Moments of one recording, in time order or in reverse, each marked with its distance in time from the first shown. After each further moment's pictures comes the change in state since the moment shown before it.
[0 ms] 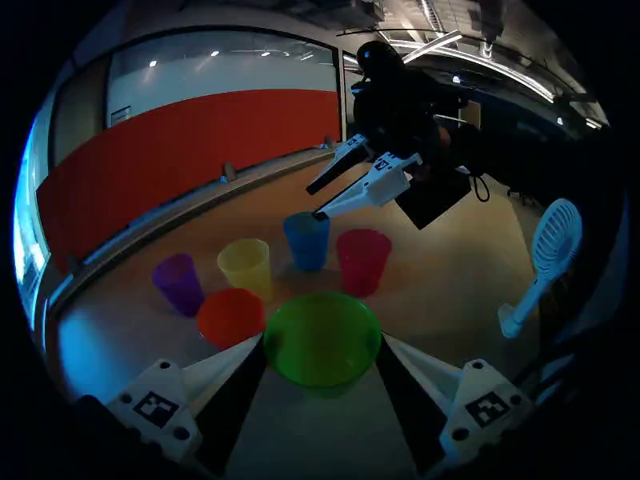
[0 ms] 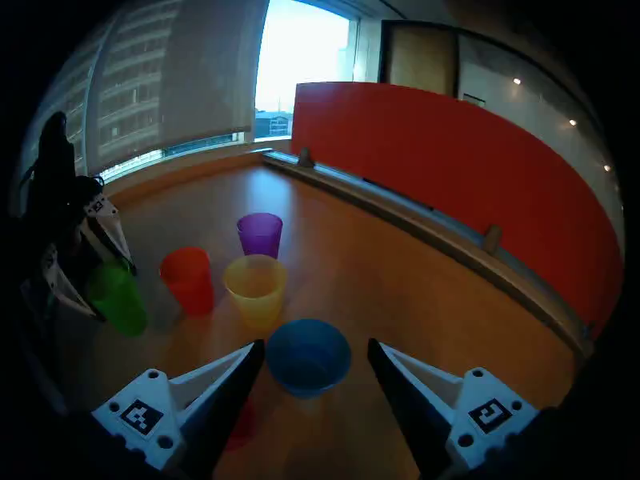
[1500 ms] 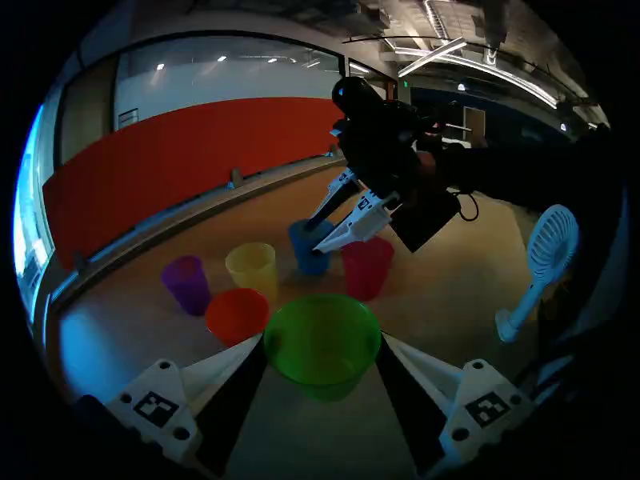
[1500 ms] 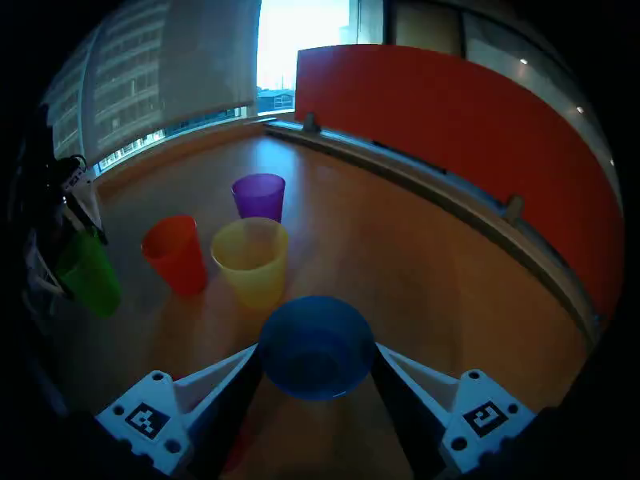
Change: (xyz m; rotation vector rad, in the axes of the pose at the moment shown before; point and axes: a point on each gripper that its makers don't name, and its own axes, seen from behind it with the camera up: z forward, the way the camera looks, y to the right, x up) left arm 0.002 -0.001 -0.012 0.020 0.033 -0.017; right arm -0.033 -0.009 0.040 0.039 -0.106 0.023
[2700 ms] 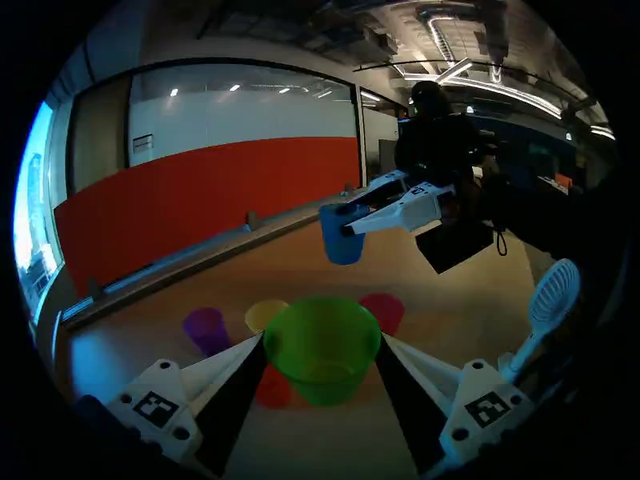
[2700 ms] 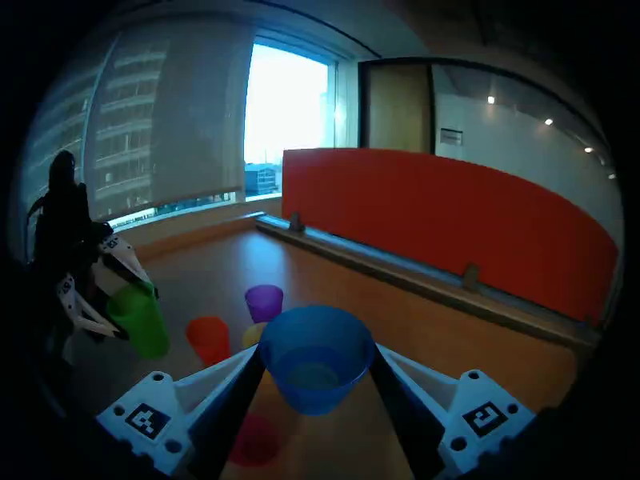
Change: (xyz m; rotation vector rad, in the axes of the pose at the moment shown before) left arm 0.073 -0.016 -0.011 0.074 0.144 0.001; right arm 0.096 0.000 -0.113 -0.068 0.364 0.049
